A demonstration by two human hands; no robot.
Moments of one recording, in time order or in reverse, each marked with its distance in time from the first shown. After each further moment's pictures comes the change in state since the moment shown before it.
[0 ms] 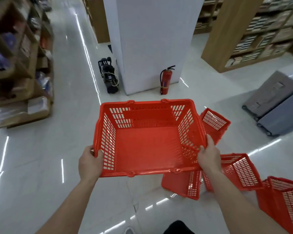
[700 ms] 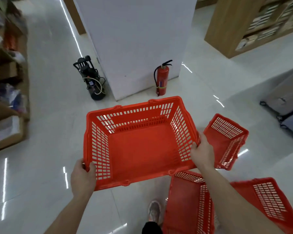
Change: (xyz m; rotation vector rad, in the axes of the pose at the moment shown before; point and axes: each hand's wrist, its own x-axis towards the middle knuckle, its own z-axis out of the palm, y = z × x) left_hand 0.257 0.098 0.275 0.141 0.007 -0.044; right_hand 0.378 -0.038 0.163 0.023 -0.098 0.044
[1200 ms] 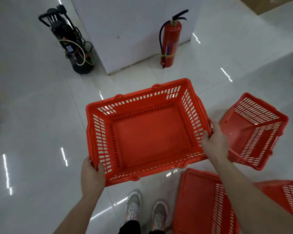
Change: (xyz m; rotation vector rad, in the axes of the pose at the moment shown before) left_hand 0.114 -0.088 0.220 -0.014 -0.180 -0.028; right_hand 0.156 0.088 0.204 -0.048 0.045 -0.051
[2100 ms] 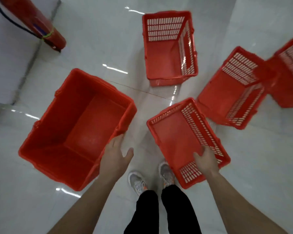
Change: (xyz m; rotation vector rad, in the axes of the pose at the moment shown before) left_hand -0.105 0.065 0.162 0.582 -0.892 0.802; right_hand -0.289 0.211 0.007 0.225 -0.033 1.051
